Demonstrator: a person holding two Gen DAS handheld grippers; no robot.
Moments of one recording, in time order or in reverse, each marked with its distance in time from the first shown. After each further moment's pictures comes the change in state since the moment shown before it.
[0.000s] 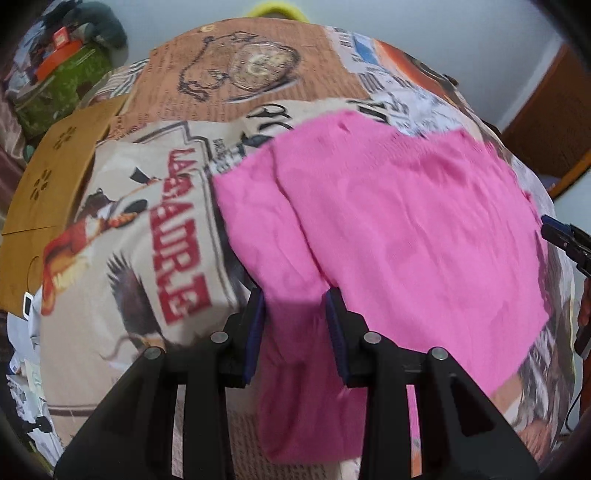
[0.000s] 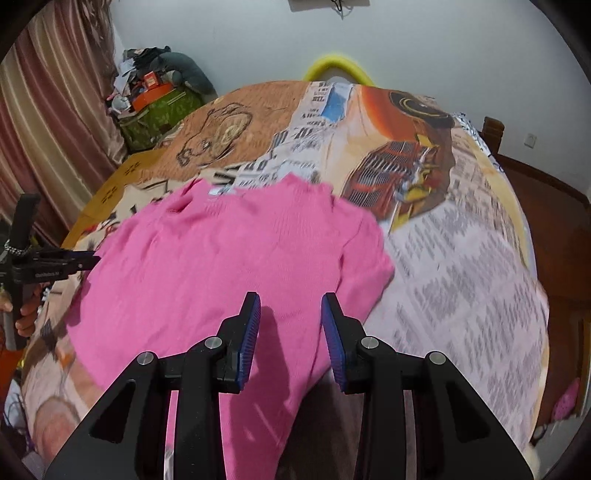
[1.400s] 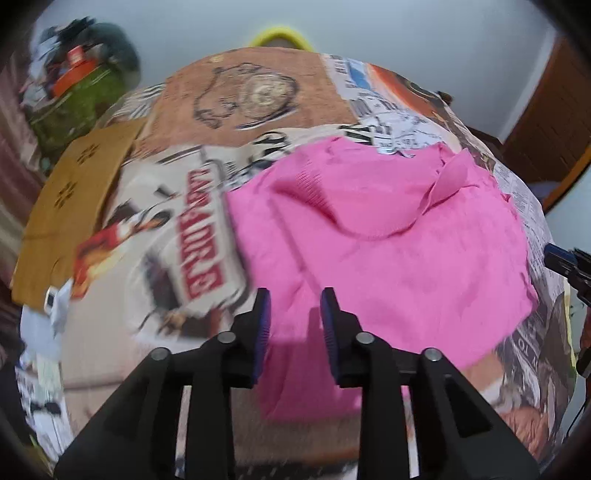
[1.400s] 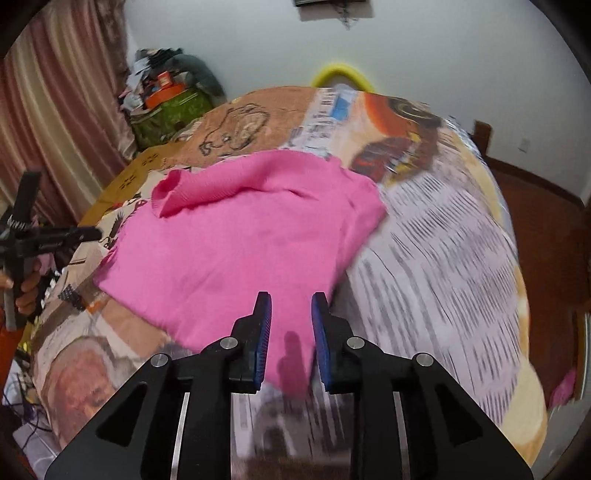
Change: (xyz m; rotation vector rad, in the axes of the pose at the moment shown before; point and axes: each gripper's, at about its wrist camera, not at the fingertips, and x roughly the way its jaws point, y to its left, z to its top) left arm -0.040 -0.014 -0.007 0.010 -0.087 0.045; right arm -0.033 0.027 -0.031 -0.028 -0.028 0.003
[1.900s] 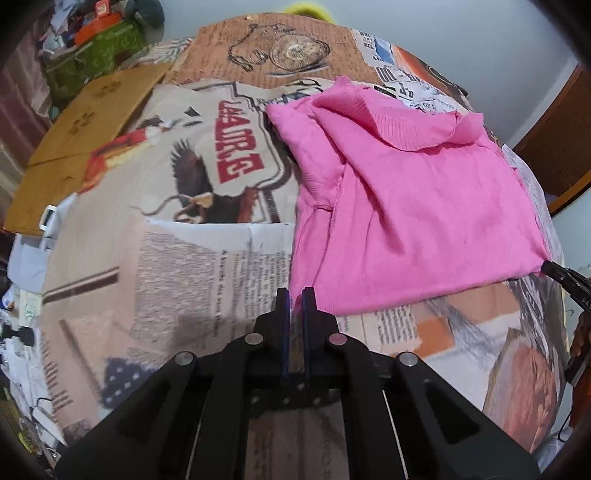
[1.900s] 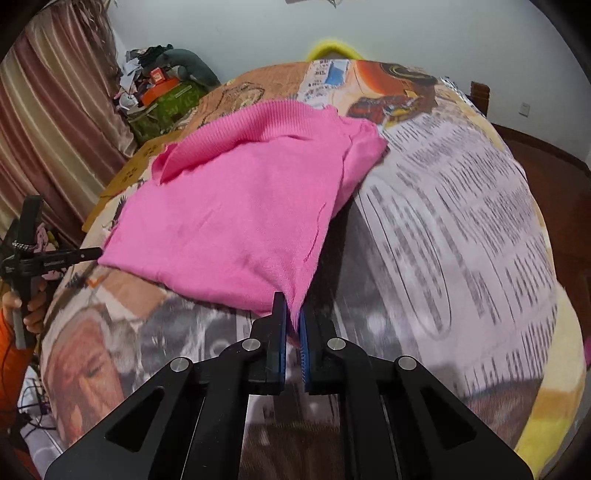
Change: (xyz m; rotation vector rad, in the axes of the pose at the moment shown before) left arm -0.017 0.032 -0.088 -0.127 0.064 -0.004; right arm -0.004 -0.008 -0.053 0.114 0.077 0.019
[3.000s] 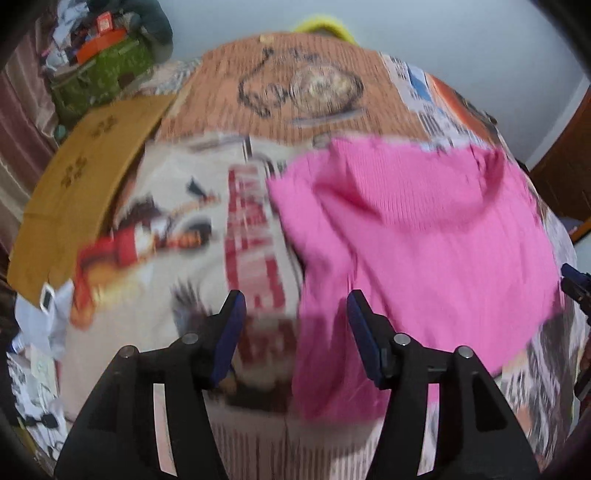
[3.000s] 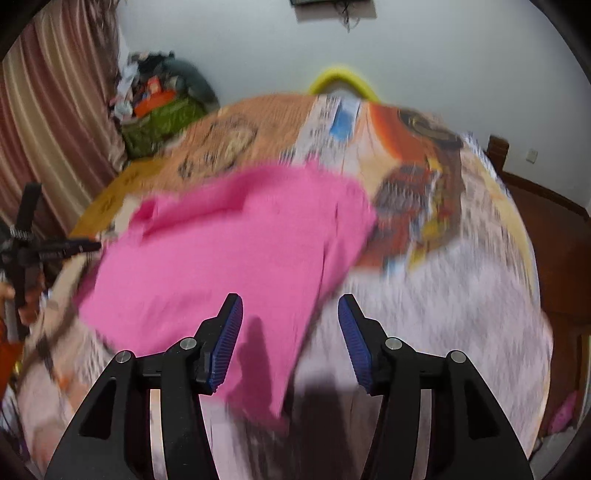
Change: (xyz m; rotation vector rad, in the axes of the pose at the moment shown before) left arm 0.056 0.023 0.112 -0.018 -0.027 0.041; right arm 0.042 0.004 0.093 -0.094 -0.065 -0.041
